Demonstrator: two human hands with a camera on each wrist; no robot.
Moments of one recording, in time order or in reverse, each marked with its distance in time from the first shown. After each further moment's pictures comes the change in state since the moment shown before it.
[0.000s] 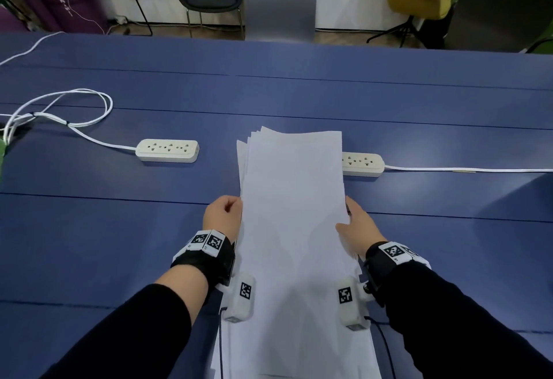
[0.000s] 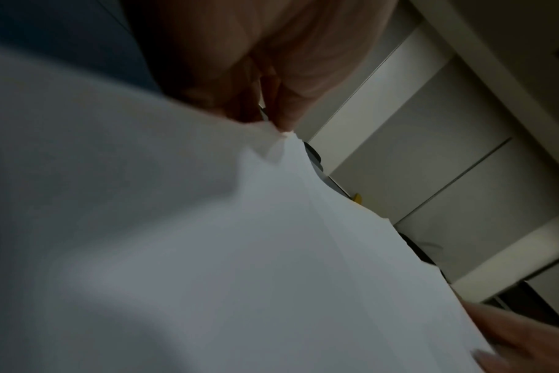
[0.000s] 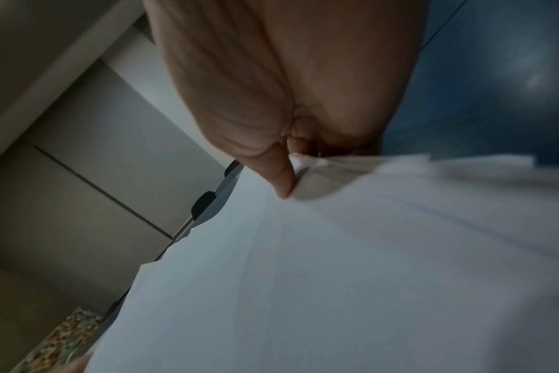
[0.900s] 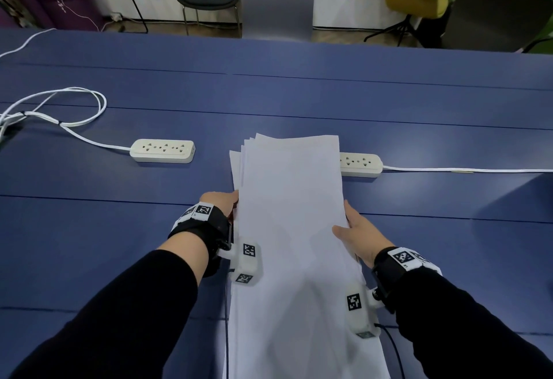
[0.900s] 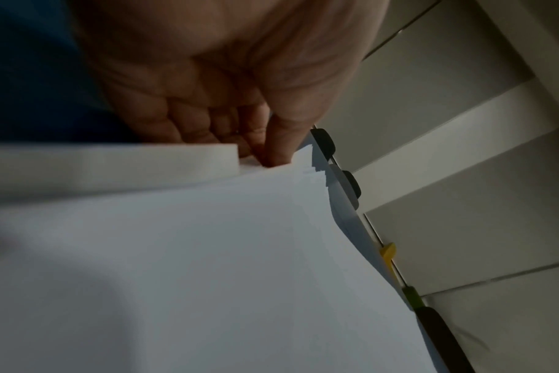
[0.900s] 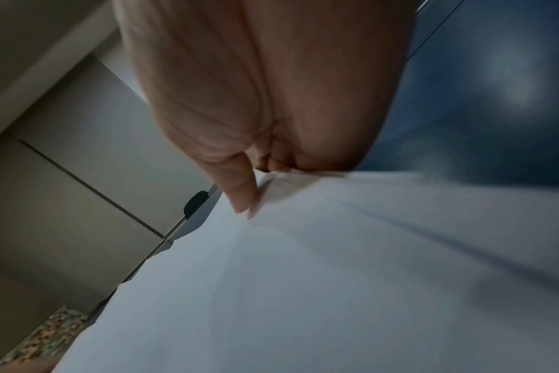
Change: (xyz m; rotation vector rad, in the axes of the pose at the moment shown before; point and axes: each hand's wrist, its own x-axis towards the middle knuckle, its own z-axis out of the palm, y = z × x) left_hand 0.046 0.015 0.003 -0.013 -0.132 -0.325; right_hand 0.012 0.026 -0.006 0.126 -0.204 0.009
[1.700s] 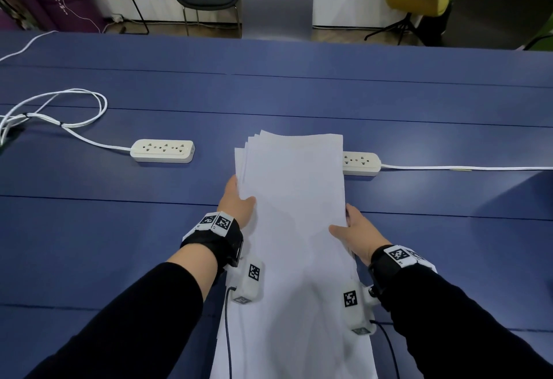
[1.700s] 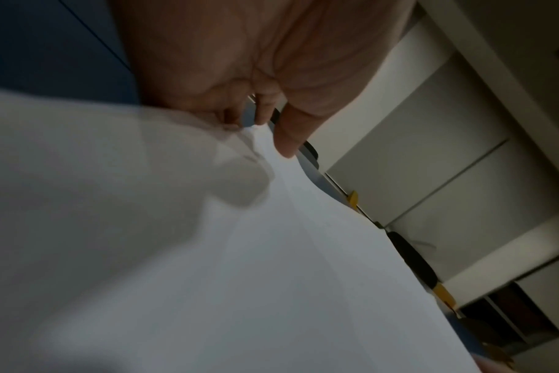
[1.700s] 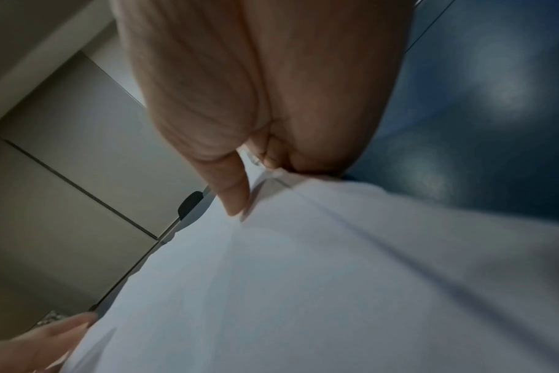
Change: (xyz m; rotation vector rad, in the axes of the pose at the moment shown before) left_hand -0.034 0.002 0.019 0.115 -0.071 0.218; right_hand -0.008 -0.007 0.004 0.089 0.097 0.043
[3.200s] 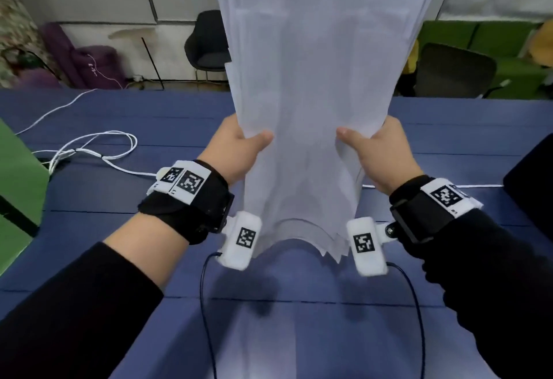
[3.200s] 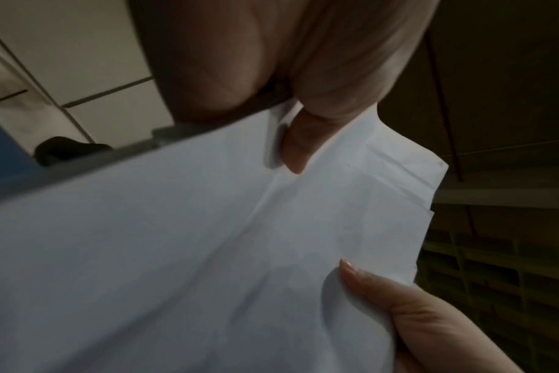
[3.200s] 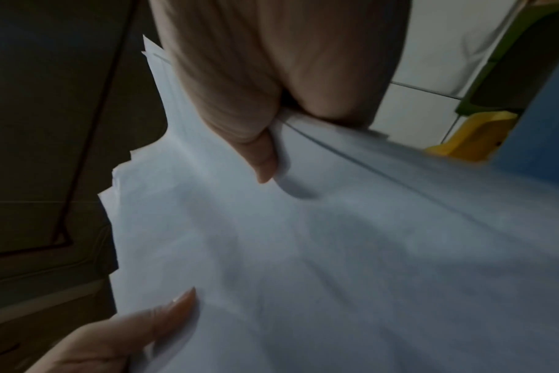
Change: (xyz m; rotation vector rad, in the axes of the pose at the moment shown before) left_hand -0.188 0.145 -0.076 -0.220 -0.061 0.734; right_hand -0.184 -0.189 -0.051 0.199 0.296 -0.764
